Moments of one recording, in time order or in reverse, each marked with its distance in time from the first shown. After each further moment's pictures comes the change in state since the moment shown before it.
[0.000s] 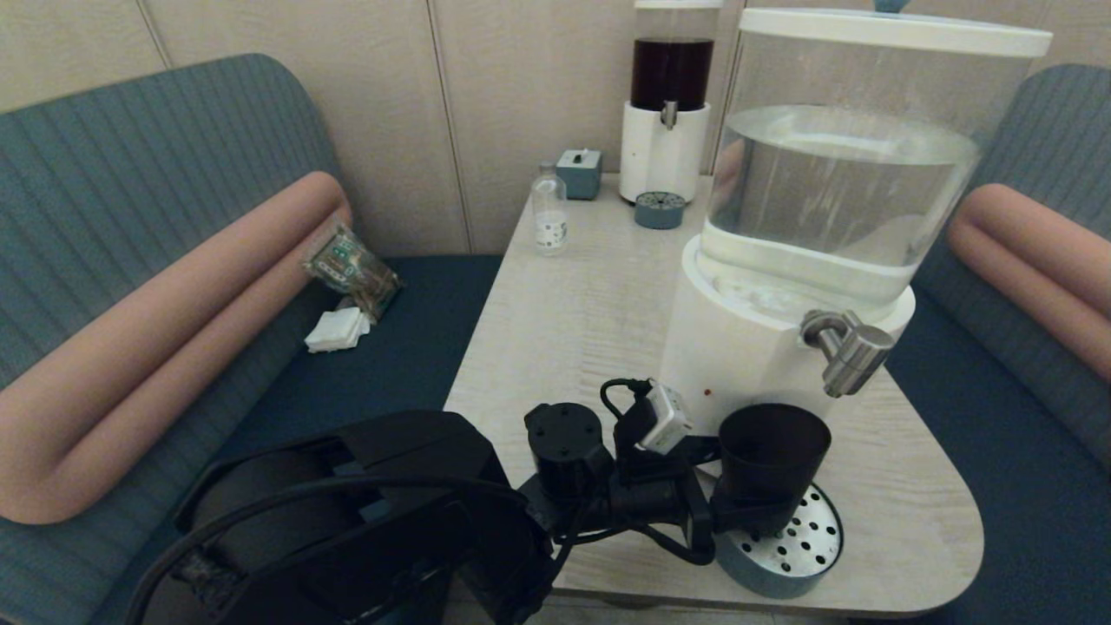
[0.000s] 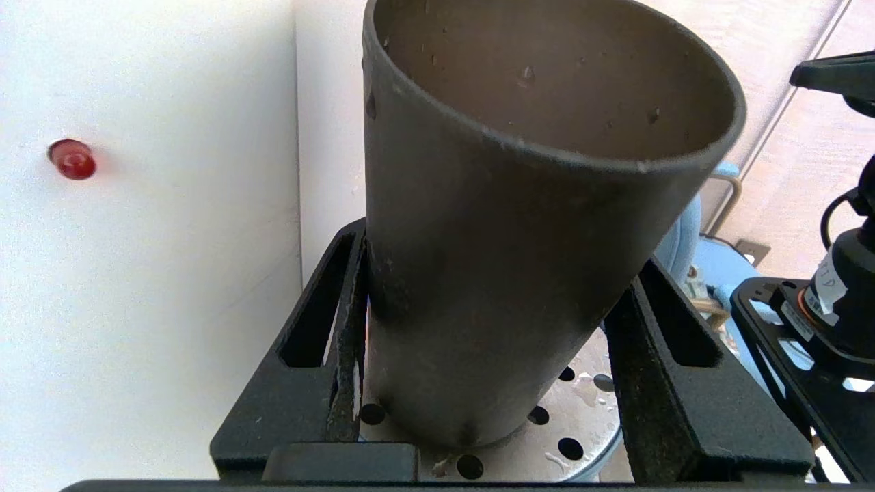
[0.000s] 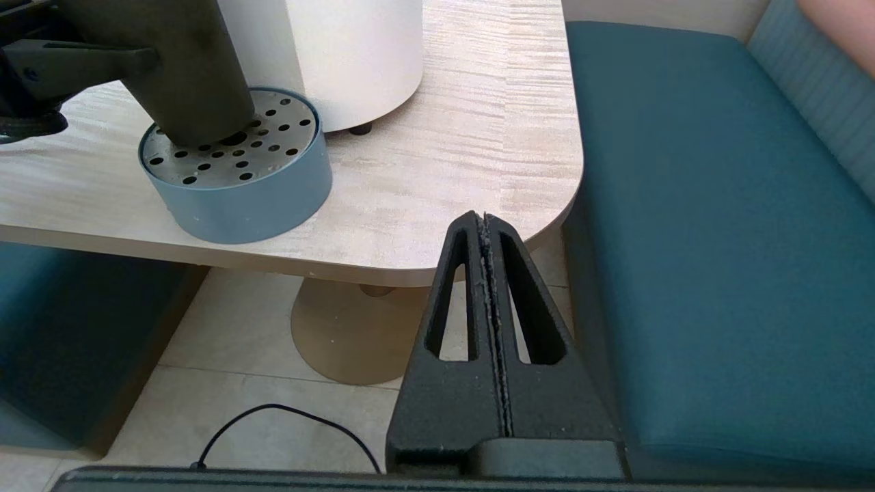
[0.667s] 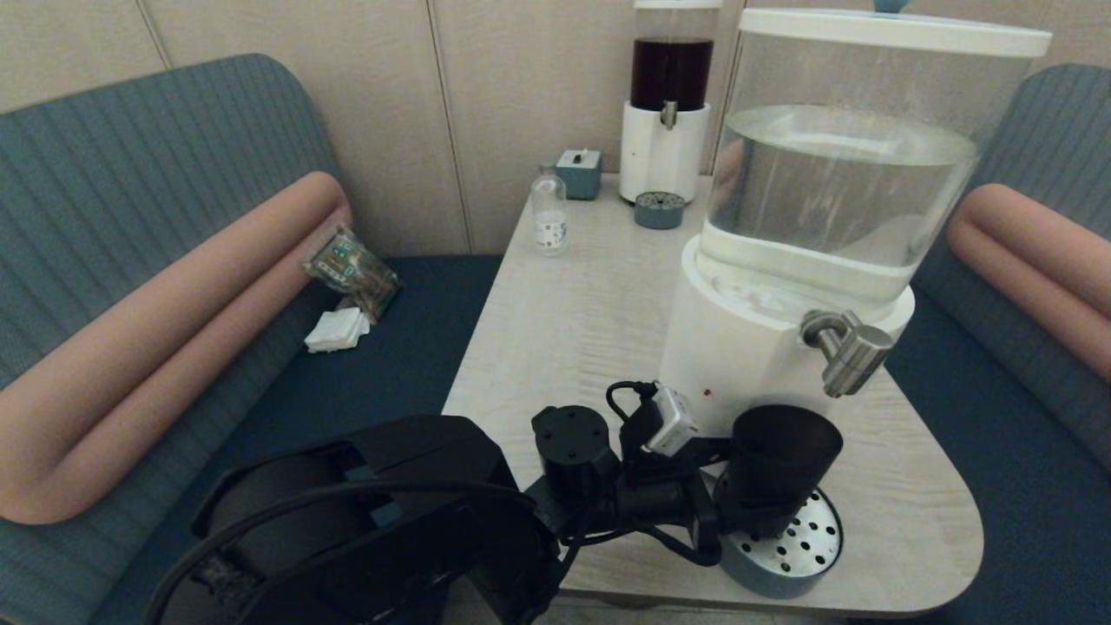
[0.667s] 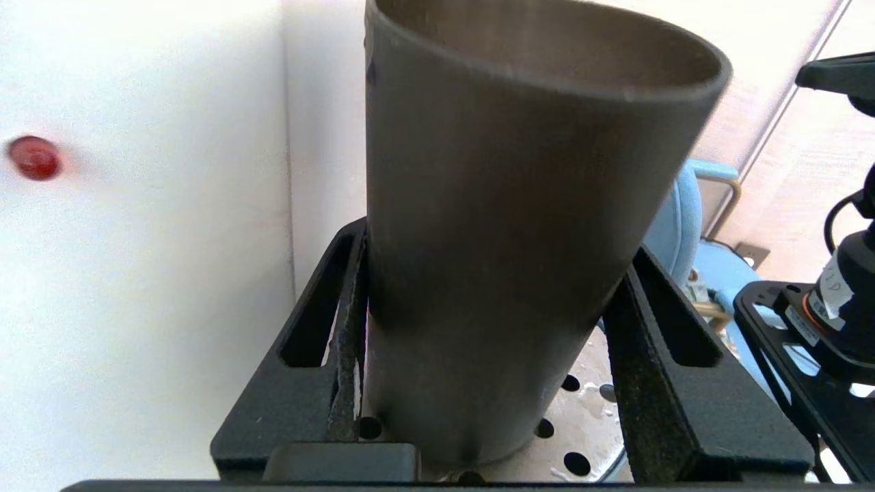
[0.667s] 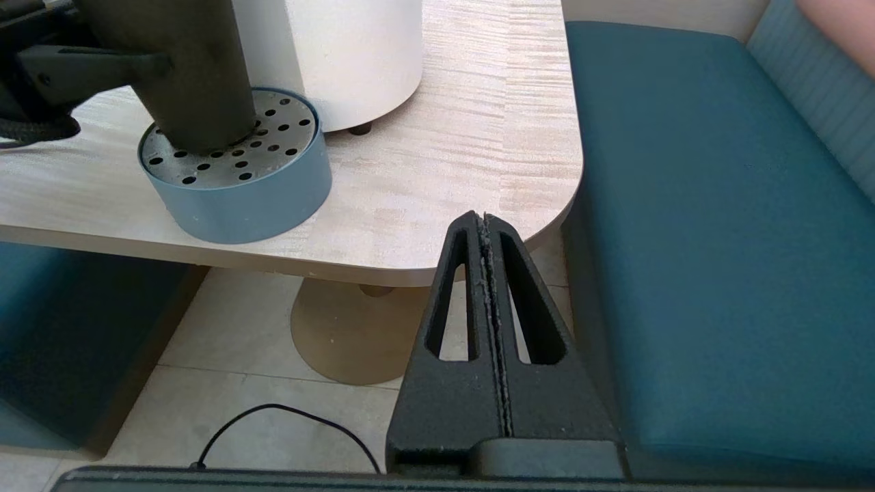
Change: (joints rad) left arm -0.010 0.022 -0.028 0.003 0.001 -0.006; right arm 0.000 0.000 0.000 0.000 0.000 0.000
